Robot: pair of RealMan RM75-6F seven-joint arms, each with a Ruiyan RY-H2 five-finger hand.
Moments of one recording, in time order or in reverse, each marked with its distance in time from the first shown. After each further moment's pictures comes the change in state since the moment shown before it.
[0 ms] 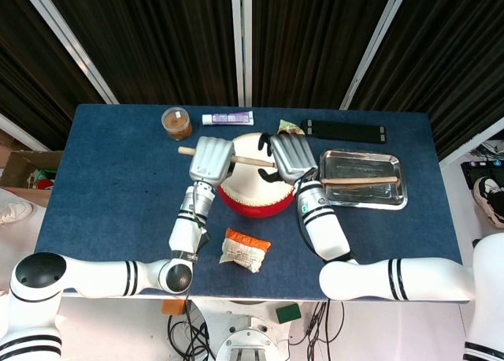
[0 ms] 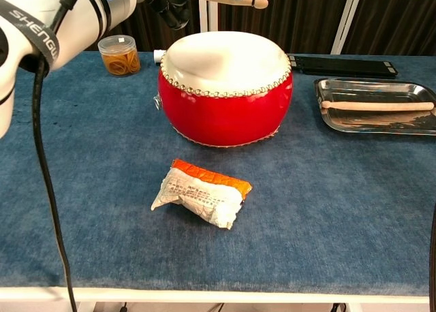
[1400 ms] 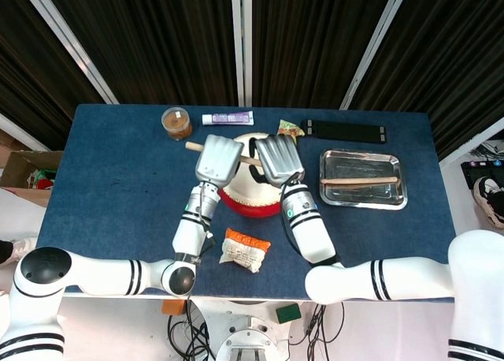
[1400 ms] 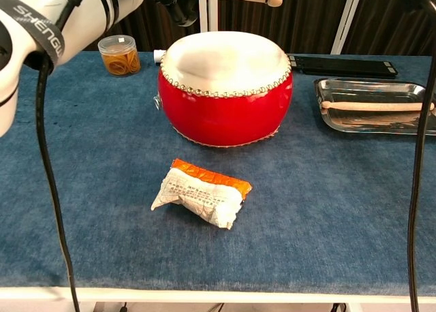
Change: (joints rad) left arm -0.055 0.016 0.041 -0.016 0.011 0.047 0.093; right arm 0.034 -0.083 0.000 0.032 -0.036 0.059 -0.106
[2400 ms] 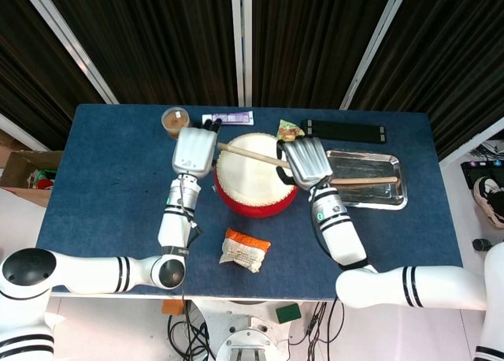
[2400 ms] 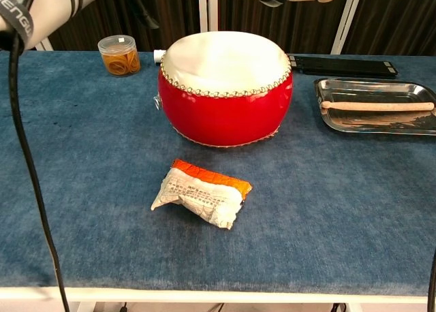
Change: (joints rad) left arm 0.044 0.063 -0.014 -0.013 -0.075 0.044 0.007; right arm -0.145 0.117 -0.096 -0.053 -0.166 -0.037 0.073
